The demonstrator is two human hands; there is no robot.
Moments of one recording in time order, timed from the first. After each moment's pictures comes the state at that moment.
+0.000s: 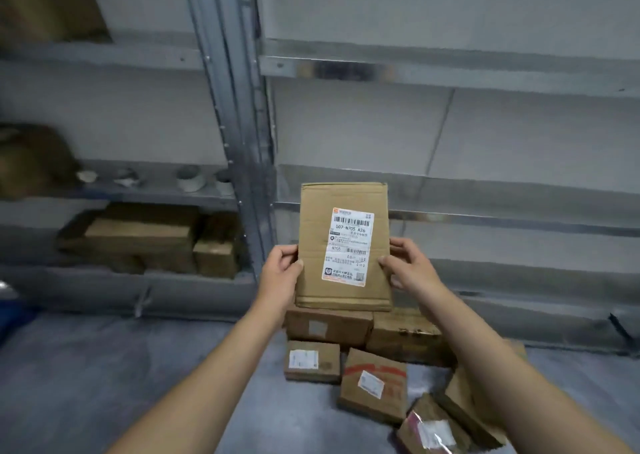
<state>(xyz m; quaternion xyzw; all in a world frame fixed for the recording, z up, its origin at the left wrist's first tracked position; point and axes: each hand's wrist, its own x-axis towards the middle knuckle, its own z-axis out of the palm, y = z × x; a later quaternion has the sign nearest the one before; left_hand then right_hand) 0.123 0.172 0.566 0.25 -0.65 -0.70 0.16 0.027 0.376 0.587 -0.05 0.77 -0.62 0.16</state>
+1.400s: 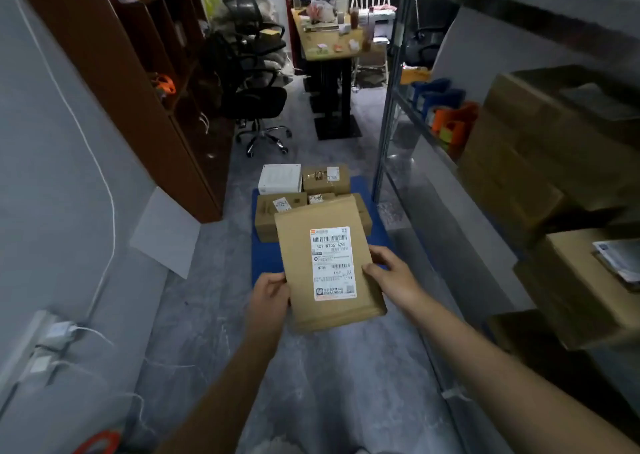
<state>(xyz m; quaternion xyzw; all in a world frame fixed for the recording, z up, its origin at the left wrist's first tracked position) 0.569 -0.601 0.504 0.69 -0.28 -0.39 0.54 0.360 -0.694 0.519 -0.57 0.53 -0.32 0.54</state>
